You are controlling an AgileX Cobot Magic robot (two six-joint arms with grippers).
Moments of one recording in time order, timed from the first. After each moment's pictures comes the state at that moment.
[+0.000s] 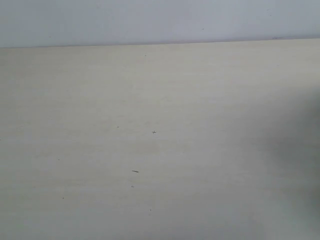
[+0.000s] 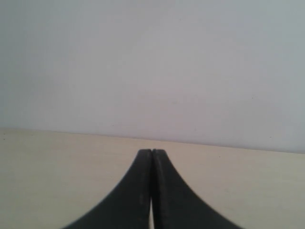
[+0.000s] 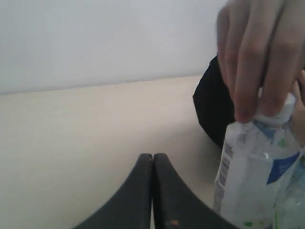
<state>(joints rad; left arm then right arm) -0.10 0.01 0.00 0.02 0.03 -0.14 -0.25 0.00 -0.08 -0.33 0.37 0.34</state>
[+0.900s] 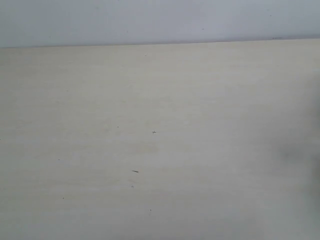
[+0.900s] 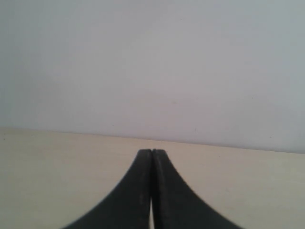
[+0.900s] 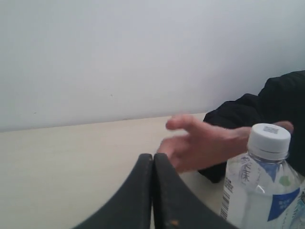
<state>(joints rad) -0.10 0.01 0.00 0.02 0.04 -0.14 -0.36 0.00 0.00 -0.14 0.14 0.13</state>
